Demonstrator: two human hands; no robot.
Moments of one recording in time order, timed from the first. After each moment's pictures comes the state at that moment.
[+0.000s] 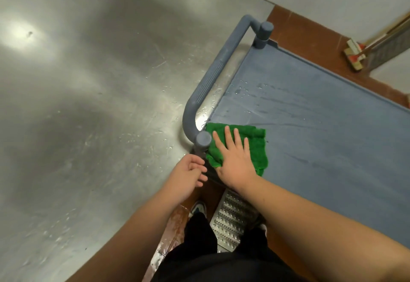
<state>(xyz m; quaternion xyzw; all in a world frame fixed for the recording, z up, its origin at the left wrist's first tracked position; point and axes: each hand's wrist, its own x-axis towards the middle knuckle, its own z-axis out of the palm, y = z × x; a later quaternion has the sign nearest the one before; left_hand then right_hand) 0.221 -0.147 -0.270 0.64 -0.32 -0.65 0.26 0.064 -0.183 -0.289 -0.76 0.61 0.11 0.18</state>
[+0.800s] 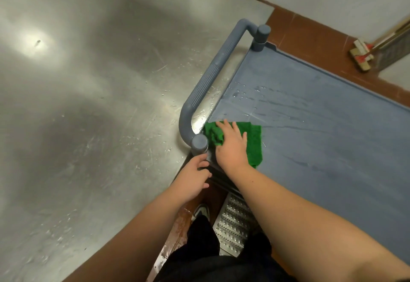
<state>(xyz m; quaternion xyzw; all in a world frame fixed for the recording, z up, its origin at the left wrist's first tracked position) 0.196 -0.154 -0.263 0.64 -0.32 -0.66 0.22 0.071 -0.219 -0.278 -0.64 0.70 -0.11 0.30</state>
